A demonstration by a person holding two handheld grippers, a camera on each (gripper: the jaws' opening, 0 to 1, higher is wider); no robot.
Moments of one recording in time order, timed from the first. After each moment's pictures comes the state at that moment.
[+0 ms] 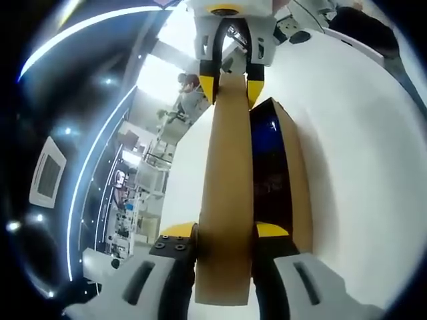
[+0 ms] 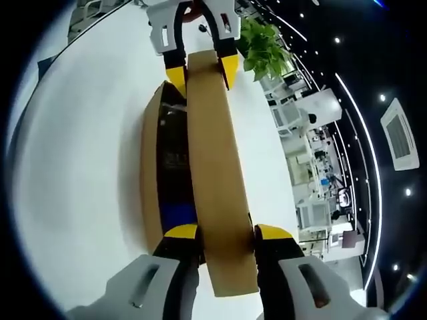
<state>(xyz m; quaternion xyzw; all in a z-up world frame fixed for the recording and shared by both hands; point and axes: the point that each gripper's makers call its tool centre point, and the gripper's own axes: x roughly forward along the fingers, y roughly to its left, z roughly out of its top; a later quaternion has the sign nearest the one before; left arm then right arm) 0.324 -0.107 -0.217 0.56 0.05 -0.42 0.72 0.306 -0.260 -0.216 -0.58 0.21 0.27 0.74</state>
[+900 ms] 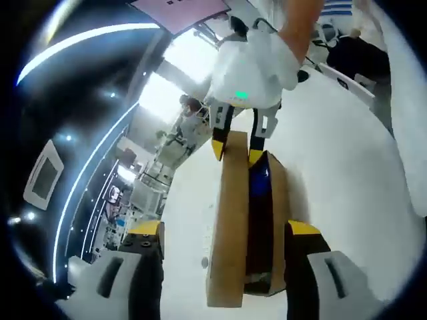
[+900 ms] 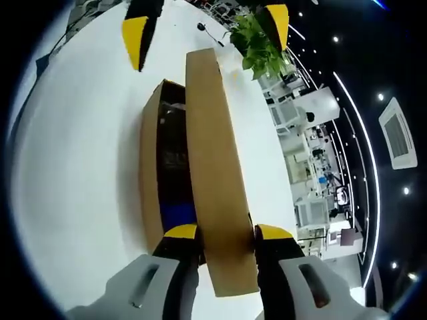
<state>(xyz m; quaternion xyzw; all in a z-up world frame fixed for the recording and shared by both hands) 0.261 -0.135 -0.156 0.48 0.01 -0.49 0.73 0.309 -0.260 -0.212 -0.57 0.20 0.25 0.75</state>
